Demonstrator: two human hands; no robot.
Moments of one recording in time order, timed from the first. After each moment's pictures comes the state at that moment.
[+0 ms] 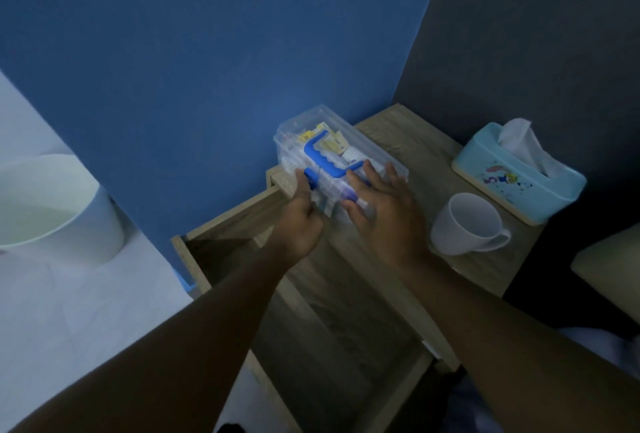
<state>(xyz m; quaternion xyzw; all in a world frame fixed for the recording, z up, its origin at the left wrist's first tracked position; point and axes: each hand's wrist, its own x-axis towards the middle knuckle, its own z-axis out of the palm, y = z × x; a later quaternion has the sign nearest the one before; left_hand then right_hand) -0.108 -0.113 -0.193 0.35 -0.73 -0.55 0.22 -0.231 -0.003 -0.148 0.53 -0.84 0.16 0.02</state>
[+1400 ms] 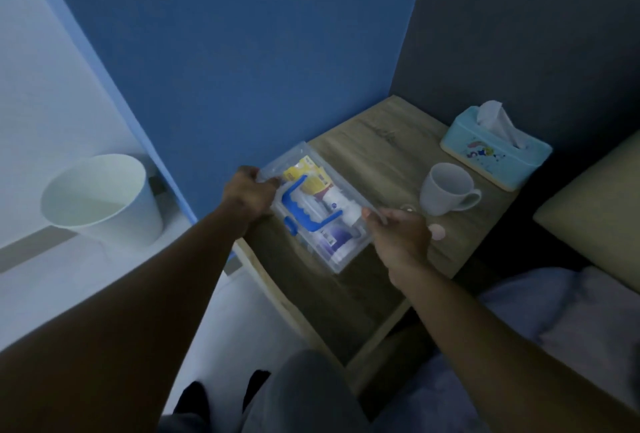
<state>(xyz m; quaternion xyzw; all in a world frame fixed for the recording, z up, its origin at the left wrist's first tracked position) -0.003 -0.113 -0.114 0.58 -0.63 -0.48 0.19 -0.150 0.085 -0.116 0.14 -0.83 0.48 -0.26</state>
